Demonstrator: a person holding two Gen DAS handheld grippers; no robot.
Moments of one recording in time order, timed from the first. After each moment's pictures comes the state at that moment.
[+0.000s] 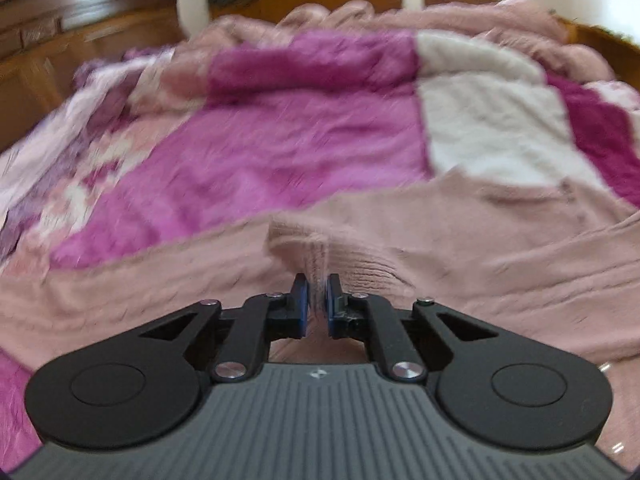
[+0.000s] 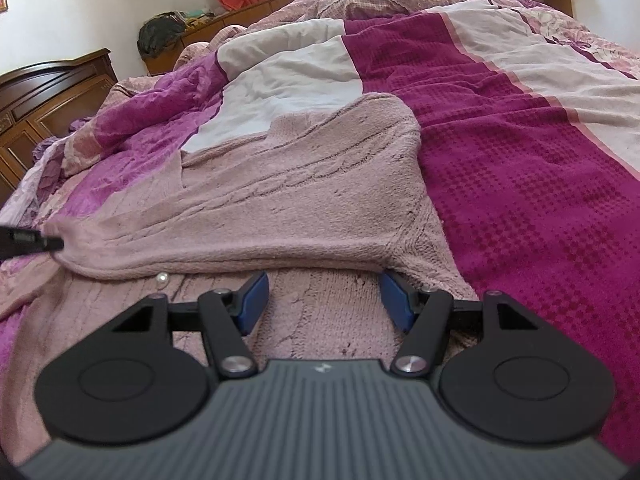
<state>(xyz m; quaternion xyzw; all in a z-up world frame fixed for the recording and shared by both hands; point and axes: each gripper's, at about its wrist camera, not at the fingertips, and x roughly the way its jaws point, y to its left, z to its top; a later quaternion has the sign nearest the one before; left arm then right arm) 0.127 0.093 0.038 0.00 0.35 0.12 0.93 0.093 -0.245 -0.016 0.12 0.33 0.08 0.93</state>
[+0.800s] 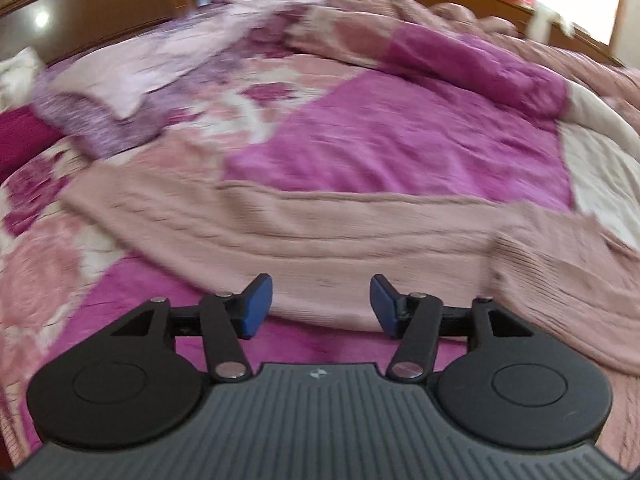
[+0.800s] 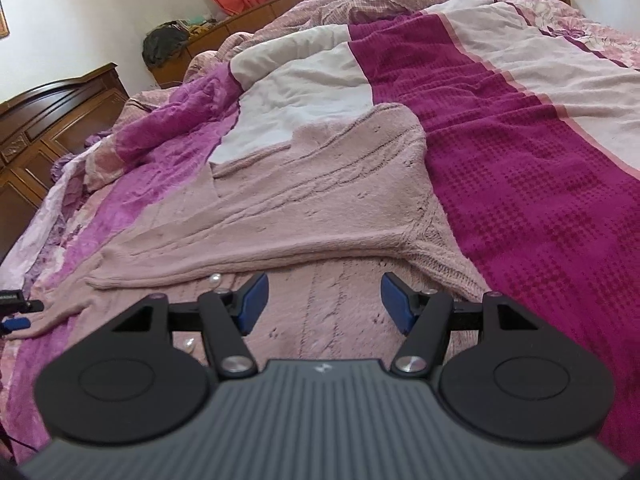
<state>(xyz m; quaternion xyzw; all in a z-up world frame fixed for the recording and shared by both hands) 0.027 0.244 0.056 -0.14 0.36 0.25 0.89 0.062 -0.247 0.018 0.16 0.33 0.09 0.92</state>
